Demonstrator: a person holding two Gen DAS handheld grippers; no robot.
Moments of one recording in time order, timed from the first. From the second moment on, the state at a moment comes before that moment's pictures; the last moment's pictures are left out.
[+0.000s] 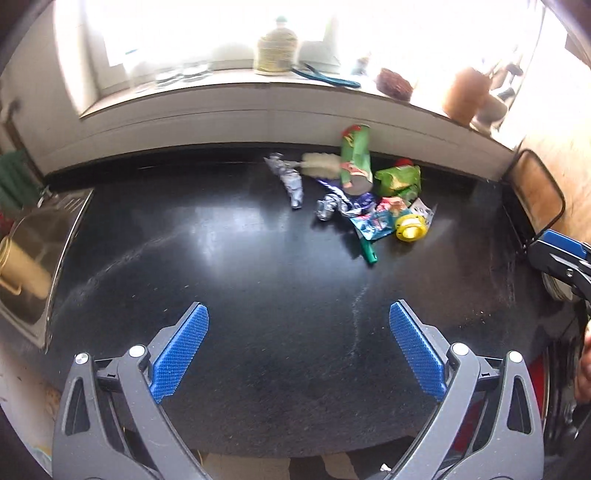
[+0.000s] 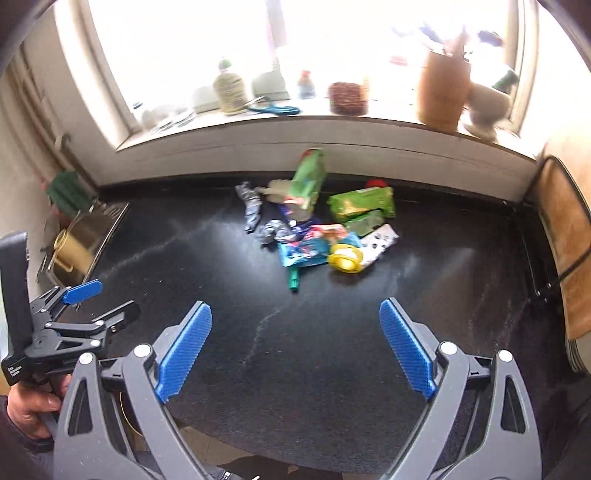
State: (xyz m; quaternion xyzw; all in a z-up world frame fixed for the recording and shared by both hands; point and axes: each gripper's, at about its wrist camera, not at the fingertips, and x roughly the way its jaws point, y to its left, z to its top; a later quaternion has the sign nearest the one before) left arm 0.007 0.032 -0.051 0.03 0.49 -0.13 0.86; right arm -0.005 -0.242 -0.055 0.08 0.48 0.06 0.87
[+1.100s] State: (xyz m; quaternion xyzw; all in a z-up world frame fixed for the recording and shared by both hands) left arm 0.275 -0.034 -0.222 0.05 0.54 -0.05 0.84; right arm 0.314 -0.212 -0.236 0.09 0.60 0.08 0.80
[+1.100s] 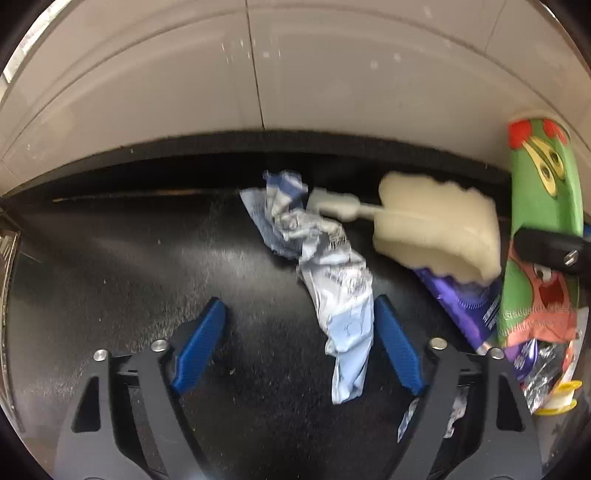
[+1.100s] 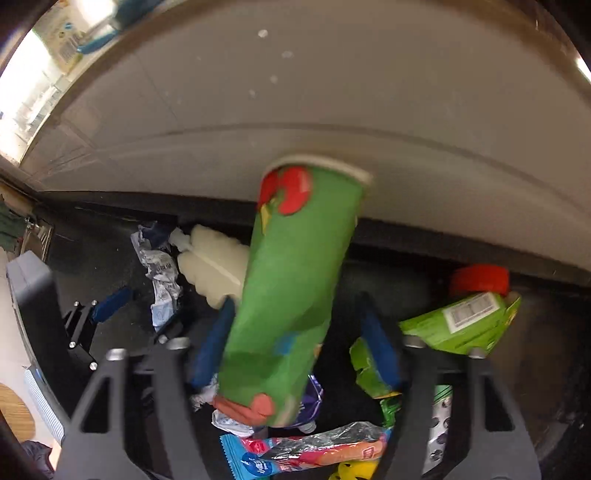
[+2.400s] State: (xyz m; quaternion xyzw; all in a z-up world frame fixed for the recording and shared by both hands) left arm 0.029 0.030 -0.074 0.06 0.52 -0.04 0.85; right arm 0.059 -0.181 -0.097 0.03 0.49 0.13 0.86
